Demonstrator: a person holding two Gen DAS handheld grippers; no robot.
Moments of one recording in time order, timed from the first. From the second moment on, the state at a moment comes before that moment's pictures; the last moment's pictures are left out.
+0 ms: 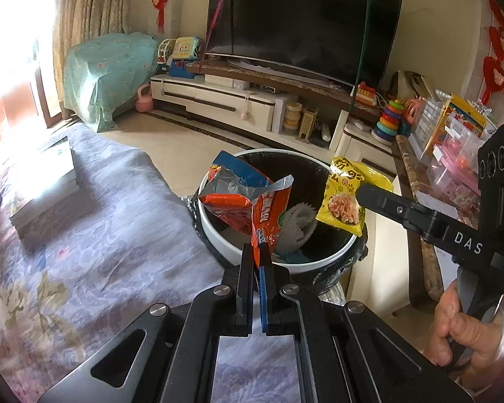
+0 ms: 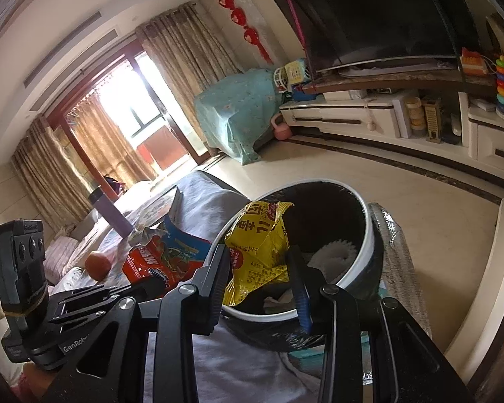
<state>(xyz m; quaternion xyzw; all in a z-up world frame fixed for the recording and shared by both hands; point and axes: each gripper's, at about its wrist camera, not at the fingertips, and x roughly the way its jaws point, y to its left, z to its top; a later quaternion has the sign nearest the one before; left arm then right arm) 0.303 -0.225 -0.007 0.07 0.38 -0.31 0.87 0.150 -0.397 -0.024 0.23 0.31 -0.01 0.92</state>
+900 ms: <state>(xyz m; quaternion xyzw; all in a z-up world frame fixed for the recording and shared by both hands) 0.334 -0.275 -0.017 0.09 0.39 -0.31 0.86 0.176 -0.408 -0.022 0.22 0.35 -0.03 0.91</state>
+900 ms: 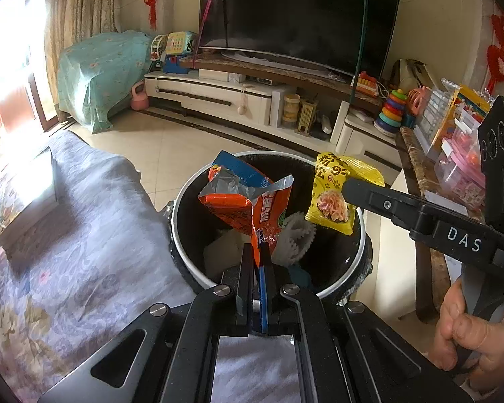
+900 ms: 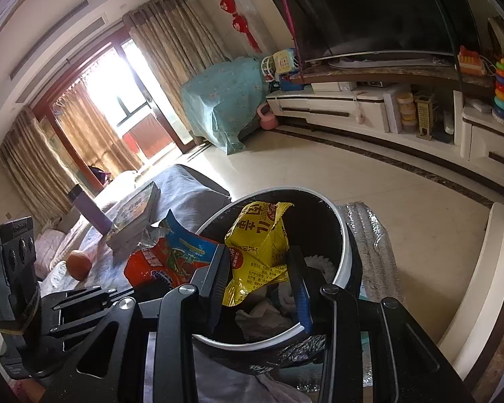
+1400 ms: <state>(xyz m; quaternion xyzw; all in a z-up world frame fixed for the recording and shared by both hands) 0.352 -0.286 -0.022 0.09 0.40 -0.31 0.86 0.191 -0.409 -0.027 0.20 0.38 -0.04 0.90</state>
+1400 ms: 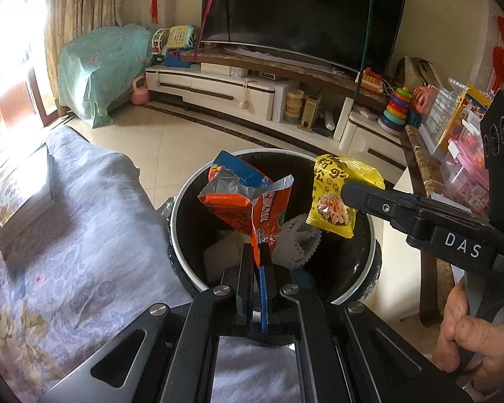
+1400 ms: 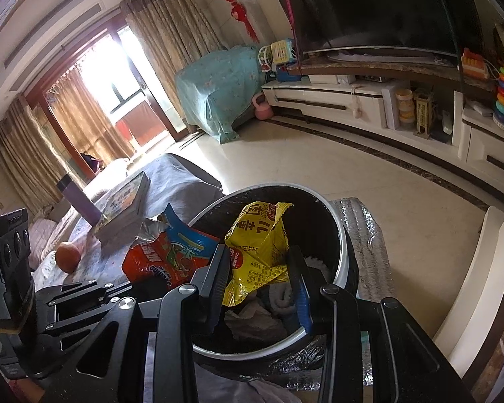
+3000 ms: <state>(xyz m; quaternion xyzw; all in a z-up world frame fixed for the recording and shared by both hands) 0.292 -0.201 -0.015 -0.01 0.39 -0.26 0.88 0.156 -0.391 -0.016 0.24 0.35 -0.04 0.90</state>
